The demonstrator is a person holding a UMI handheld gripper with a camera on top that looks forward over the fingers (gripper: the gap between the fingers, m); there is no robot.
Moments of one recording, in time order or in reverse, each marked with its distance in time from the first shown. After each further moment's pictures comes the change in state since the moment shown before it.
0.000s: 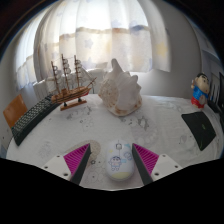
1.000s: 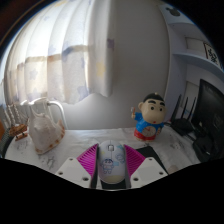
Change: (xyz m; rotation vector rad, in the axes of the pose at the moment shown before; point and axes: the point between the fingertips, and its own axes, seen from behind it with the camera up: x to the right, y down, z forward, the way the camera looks) arm 0.334 -0.151 -0.030 0.122 0.278 0.040
